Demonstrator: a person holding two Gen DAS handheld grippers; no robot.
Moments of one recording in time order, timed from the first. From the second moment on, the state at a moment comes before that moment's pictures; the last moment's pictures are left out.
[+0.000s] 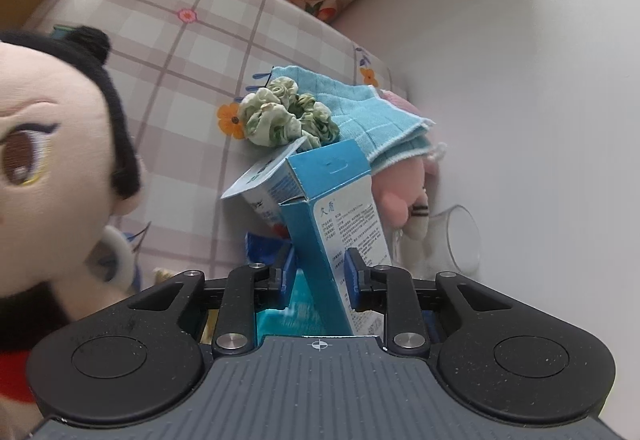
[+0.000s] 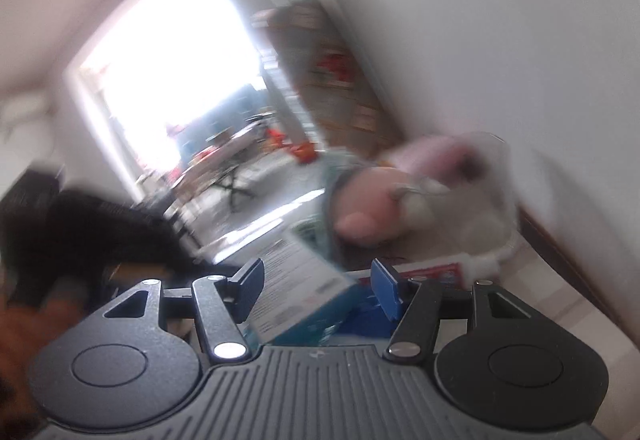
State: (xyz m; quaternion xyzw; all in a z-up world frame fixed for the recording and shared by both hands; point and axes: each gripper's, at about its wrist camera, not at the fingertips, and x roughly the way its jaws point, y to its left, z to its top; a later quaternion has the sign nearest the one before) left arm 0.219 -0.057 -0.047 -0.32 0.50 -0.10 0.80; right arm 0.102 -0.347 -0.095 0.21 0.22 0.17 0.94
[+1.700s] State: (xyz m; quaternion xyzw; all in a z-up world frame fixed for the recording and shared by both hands) left arm 0.136 0.048 0.000 -0.25 0.39 -0.08 0.88; right arm 0.096 -0.144 -0.128 -0.62 0.15 0.28 0.72
